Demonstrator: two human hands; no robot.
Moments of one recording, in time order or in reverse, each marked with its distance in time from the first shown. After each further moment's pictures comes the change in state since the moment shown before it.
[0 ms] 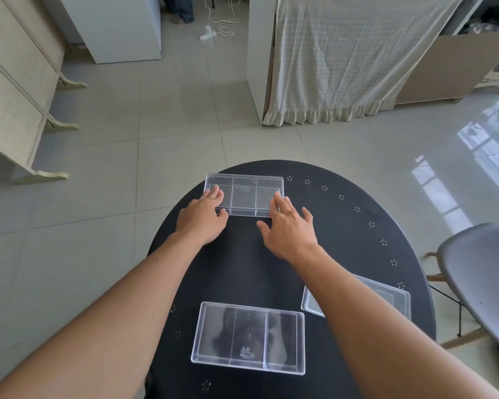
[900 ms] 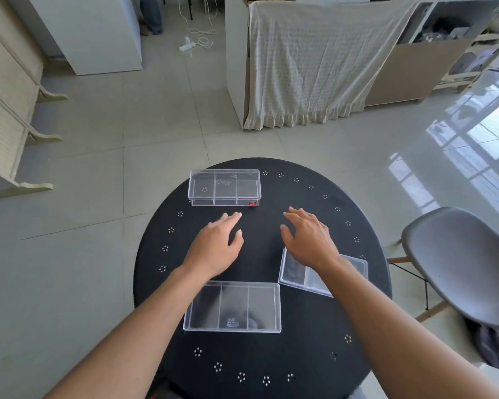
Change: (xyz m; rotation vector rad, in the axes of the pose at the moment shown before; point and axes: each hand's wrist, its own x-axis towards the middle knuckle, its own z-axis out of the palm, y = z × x) left_hand -0.118 0.059 0.024 -0.208 0.048 0.256; right_hand -0.104 0.065 -0.036 0.264 0.065 0.113
